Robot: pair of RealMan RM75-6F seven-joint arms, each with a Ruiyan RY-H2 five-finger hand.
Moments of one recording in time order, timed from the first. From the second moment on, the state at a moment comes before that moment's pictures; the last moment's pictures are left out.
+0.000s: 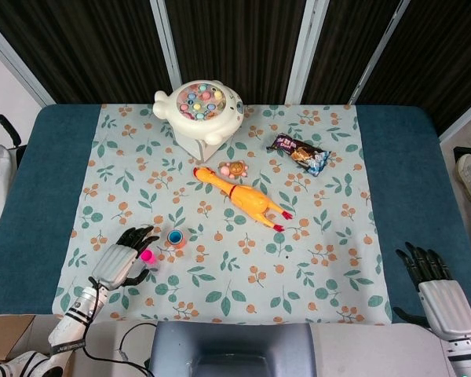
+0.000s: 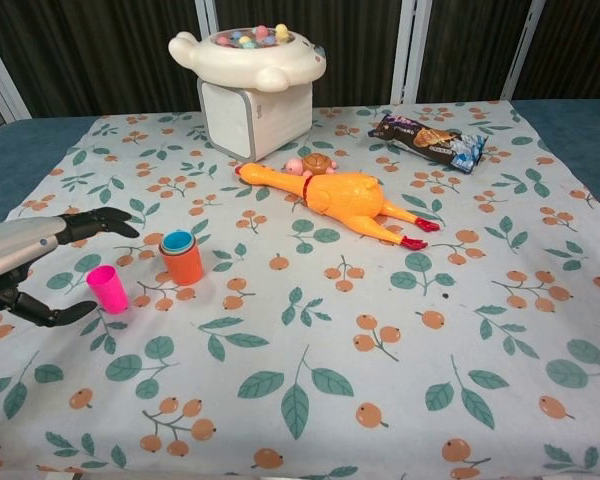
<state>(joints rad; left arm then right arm) -0.50 -1.47 0.02 -1.42 1.41 1.12 0.02 0.01 -1.04 -0.06 -1.71 -1.63 1.47 -0.10</state>
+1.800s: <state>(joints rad) -0.60 -1.49 -0.19 -1.54 1.29 1.09 0.21 0.01 -1.04 -0.05 -1.71 -1.62 1.47 -0.10</state>
